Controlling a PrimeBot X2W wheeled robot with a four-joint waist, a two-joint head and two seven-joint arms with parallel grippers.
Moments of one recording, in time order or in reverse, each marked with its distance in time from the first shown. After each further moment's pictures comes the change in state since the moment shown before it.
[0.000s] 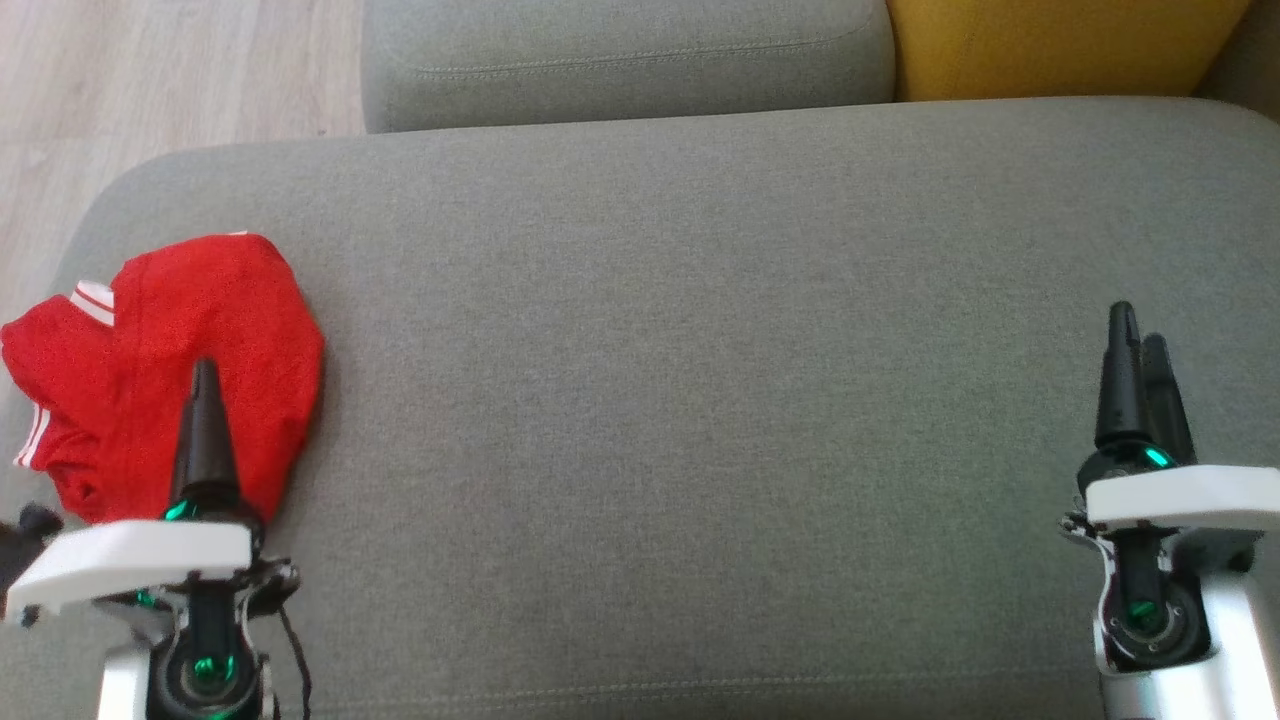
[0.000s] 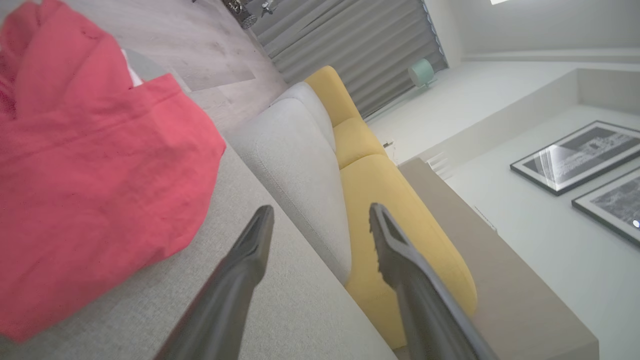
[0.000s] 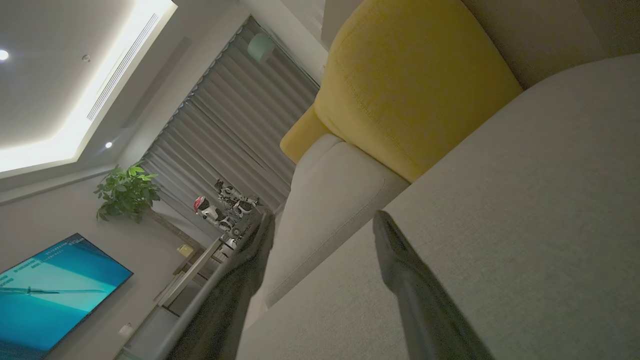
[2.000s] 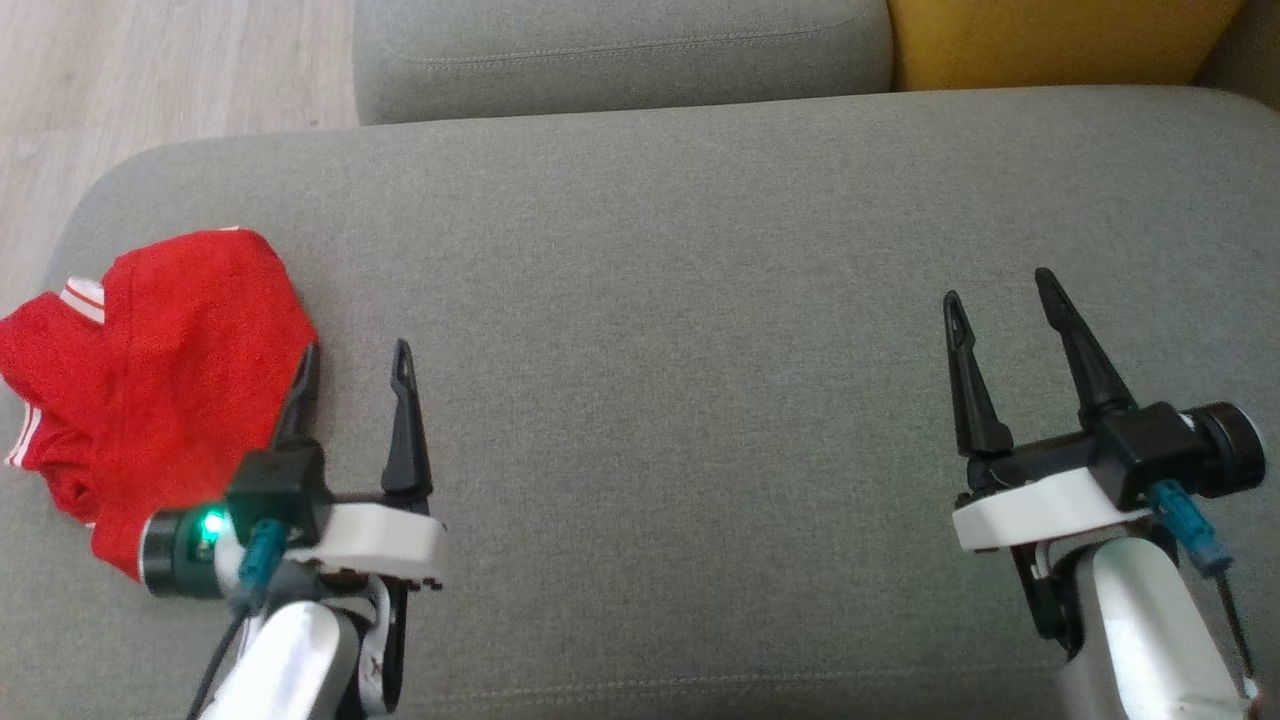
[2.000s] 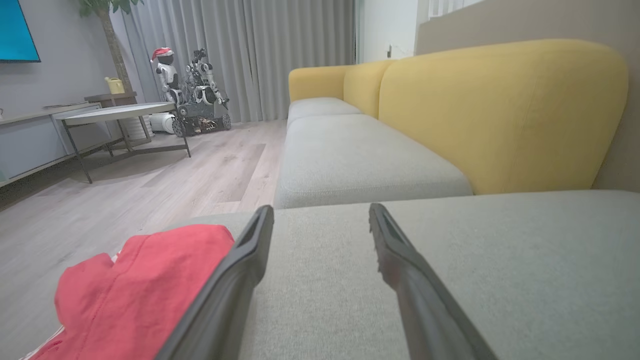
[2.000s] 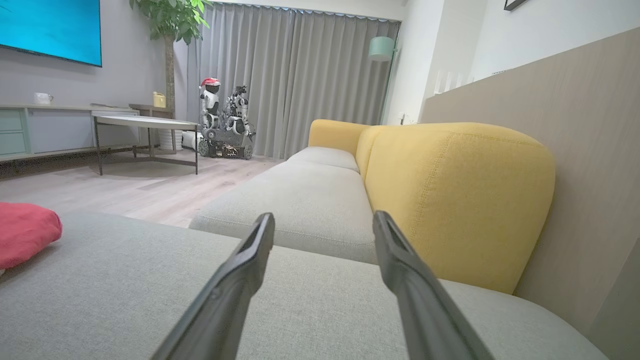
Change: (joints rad) left arm -0.085 0.232 -0.556 -0.031 0.792 0.413 -0.171; right arm -0.031 -0.013 0.154 -0.035 -0.937 0.000 -0.175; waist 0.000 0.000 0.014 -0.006
